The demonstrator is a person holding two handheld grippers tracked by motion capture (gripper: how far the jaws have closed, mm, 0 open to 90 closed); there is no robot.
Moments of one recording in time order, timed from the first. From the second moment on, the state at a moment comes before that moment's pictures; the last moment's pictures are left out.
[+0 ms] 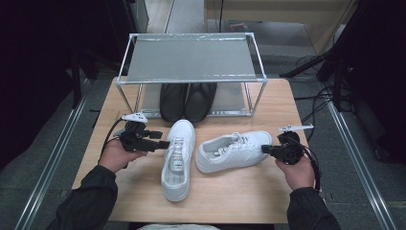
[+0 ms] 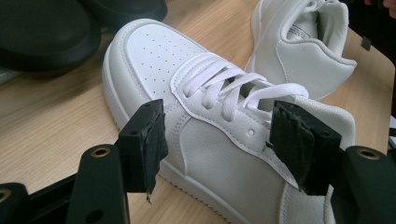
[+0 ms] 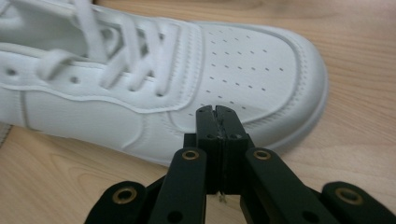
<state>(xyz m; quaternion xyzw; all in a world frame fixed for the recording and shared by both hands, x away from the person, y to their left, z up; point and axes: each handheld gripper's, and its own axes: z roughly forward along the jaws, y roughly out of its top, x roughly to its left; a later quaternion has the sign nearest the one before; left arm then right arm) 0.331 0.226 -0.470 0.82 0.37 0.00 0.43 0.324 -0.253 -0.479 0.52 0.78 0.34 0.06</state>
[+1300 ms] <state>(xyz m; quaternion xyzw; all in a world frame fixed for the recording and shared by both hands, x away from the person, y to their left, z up) 0.296 0.255 -0.475 0.81 0.41 0.02 0.42 0.376 -0.223 -0.486 0.49 0.80 0.35 0.06</state>
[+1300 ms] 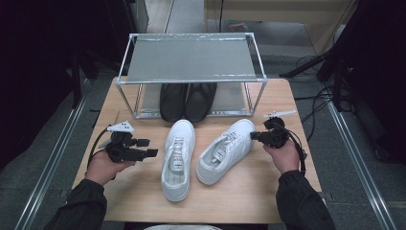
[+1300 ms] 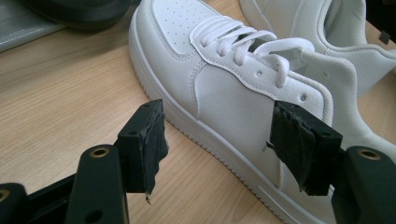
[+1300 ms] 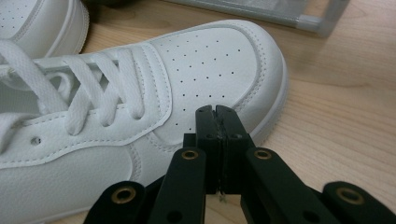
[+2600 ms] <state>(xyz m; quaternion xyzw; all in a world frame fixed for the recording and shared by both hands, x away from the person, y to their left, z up) 0.288 0.255 -0.478 0.81 0.41 0.02 0.42 0.389 -0.158 -0.489 0.43 0.83 0.36 0.05</state>
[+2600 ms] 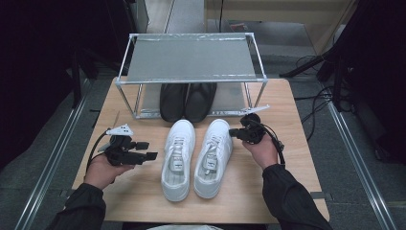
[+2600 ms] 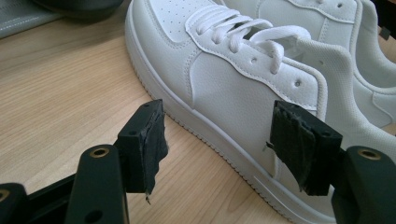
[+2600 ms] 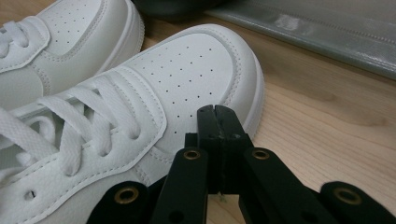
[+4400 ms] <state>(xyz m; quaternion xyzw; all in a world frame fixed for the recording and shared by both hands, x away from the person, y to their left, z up) 0.298 0.229 -0.501 0.84 0.37 -0.05 0.40 0.349 -0.143 -0.478 0.40 0.84 0.36 -0.01</state>
